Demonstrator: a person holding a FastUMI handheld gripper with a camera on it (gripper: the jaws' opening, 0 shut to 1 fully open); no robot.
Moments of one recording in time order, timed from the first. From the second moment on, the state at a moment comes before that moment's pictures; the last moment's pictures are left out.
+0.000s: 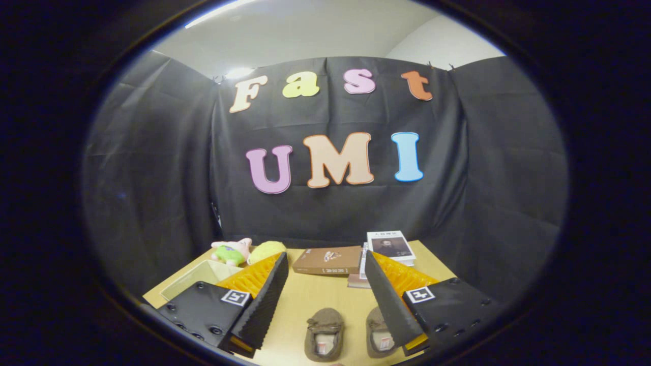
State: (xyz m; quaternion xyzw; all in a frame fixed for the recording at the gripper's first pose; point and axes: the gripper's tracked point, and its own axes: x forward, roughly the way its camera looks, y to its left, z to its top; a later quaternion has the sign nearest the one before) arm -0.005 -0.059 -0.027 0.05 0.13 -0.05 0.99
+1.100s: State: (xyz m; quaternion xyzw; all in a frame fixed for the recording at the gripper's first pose) arm 0.016 -0.103 0.017 0.02 0.08 -0.07 0.99
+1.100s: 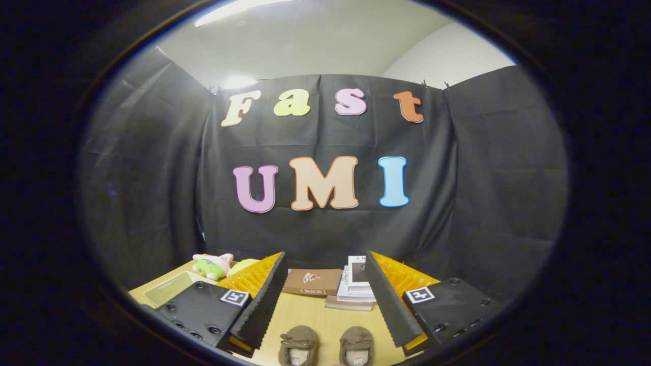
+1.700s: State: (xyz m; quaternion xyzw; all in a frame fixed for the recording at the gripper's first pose) arm 0.017 -0.105 0.018 0.01 0.08 -0.07 0.99
